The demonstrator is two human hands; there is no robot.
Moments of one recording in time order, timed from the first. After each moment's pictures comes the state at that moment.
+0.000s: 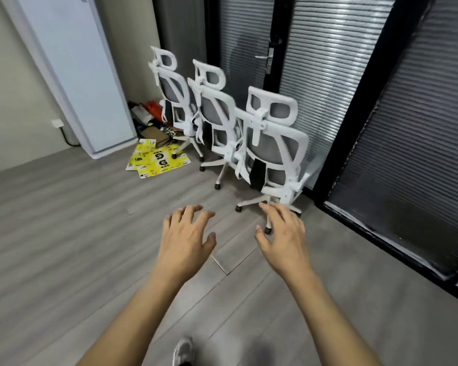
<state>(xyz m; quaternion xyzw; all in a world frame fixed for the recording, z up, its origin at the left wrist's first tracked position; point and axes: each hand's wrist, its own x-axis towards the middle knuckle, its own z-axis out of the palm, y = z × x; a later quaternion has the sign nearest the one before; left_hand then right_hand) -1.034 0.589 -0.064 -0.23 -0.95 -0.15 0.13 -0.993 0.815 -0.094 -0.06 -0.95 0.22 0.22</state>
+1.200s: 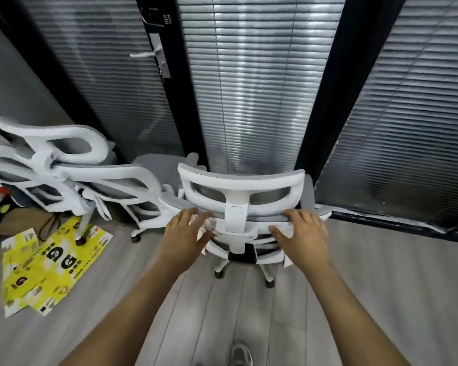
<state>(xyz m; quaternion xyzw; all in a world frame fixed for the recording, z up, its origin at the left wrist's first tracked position) -1.854 0.896 -0.173 -0.48 -0.86 -0.16 -0.02 -1.632 1.097 -0.197 -0.42 -0.88 0.15 0.19</state>
